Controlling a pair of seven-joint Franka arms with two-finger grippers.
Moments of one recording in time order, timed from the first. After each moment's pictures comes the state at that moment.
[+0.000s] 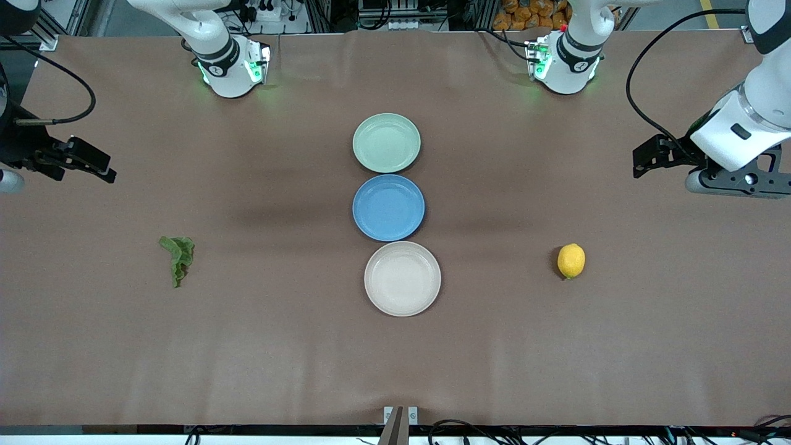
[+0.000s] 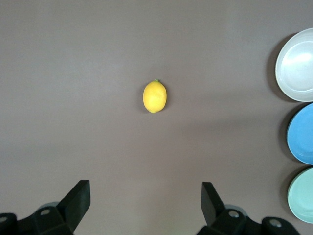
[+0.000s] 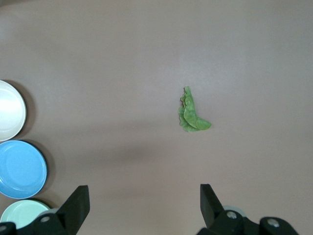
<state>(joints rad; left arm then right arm) -0.10 0.05 -0.05 -1.56 0.00 1.59 -0.04 0.04 0.02 -0.03 -1.55 0.05 1.59 0.09</state>
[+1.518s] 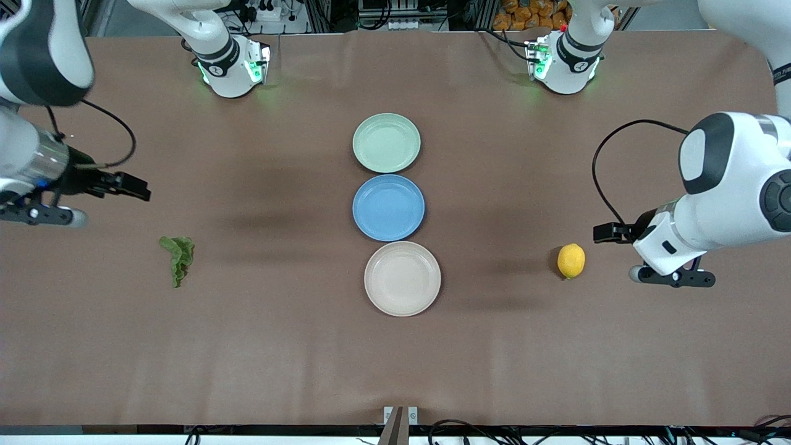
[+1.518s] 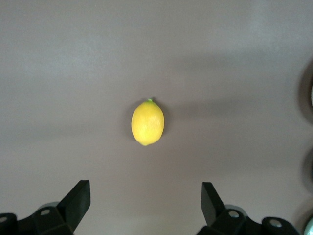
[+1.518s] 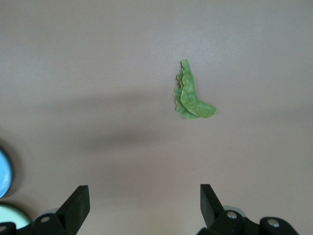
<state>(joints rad) -0.09 0.40 -0.04 -1.47 -0.04 1.73 -0.04 0.04 0.08 -0.04 -1.76 0.03 1.73 0.09</state>
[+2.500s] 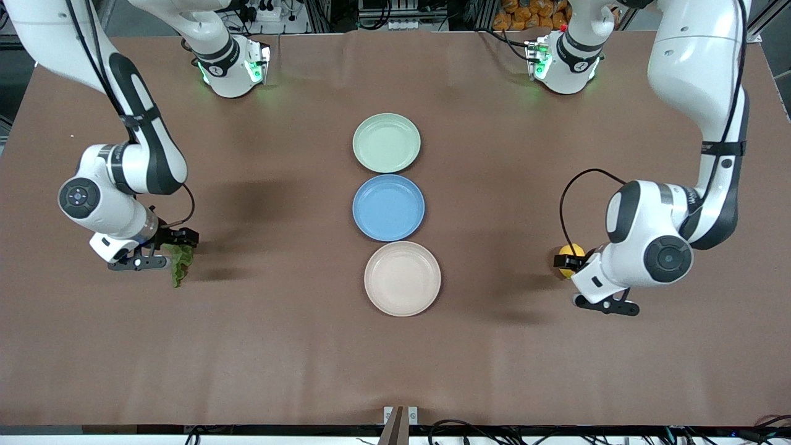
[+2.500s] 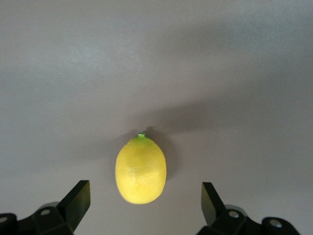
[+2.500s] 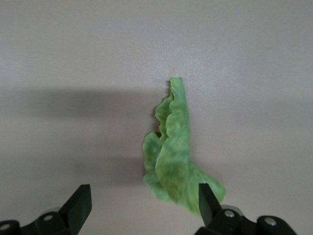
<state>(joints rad) -0.14 0.63 -0.05 -1.49 0.06 1.94 -0.03 -0.01 0.39 -0.05 -2.08 -0.08 2.45 -0.07</state>
